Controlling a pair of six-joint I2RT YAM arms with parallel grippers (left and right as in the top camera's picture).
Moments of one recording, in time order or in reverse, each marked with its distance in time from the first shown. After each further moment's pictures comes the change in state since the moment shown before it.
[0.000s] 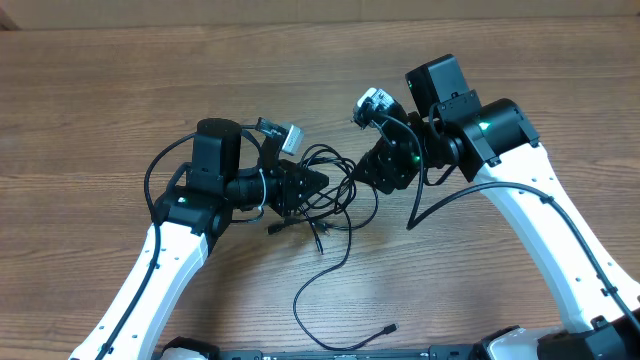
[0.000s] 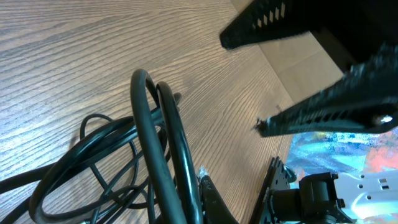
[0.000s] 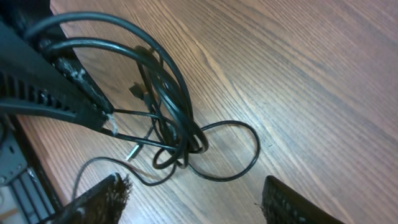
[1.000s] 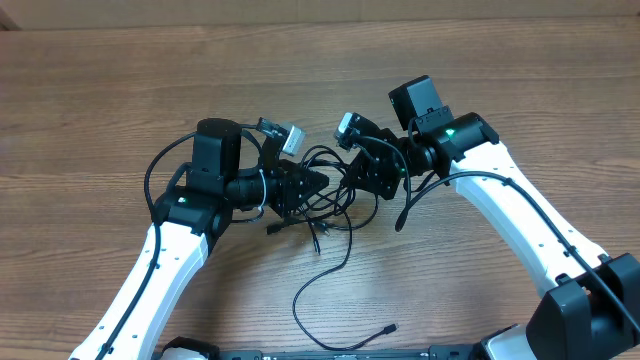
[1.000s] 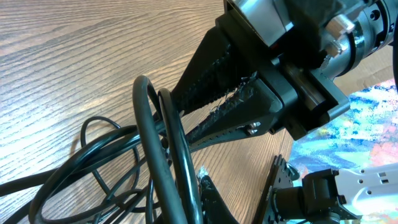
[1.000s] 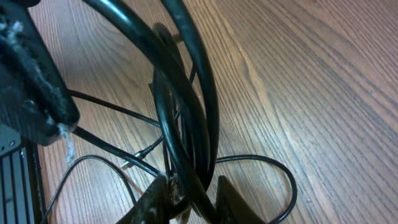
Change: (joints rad) left arm 0.000 0.000 0.000 0.000 0.001 0.026; right arm 0.000 0.080 -0.199 0.231 -0.199 -0.162
